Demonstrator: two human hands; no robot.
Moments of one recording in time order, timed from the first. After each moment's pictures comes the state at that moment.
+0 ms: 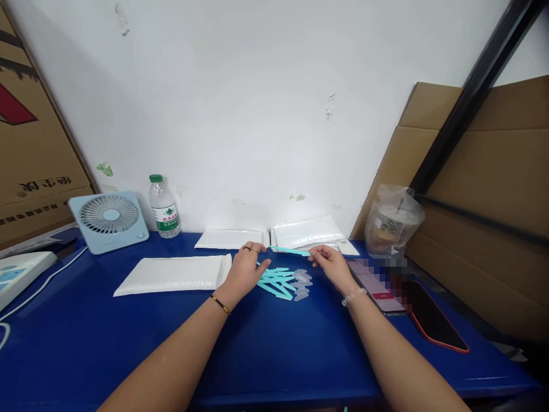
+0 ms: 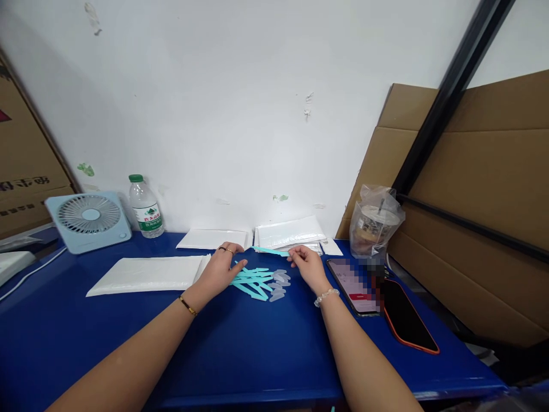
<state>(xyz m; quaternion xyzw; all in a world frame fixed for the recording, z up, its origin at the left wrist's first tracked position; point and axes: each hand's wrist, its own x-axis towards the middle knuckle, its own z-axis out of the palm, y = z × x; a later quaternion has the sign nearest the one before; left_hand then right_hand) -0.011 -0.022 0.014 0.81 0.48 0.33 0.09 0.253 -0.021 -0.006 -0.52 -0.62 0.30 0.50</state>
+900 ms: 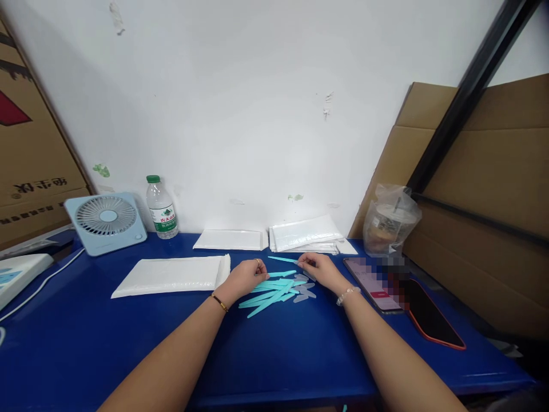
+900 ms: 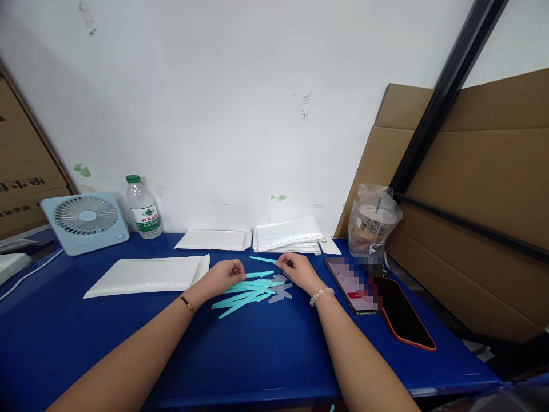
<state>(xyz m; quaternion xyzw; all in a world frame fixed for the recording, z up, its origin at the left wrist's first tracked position) -0.015 -0.014 -0.002 0.79 0.49 0.21 0.29 0.247 -0.022 -0.006 -0.52 -0.74 0.23 0.35</state>
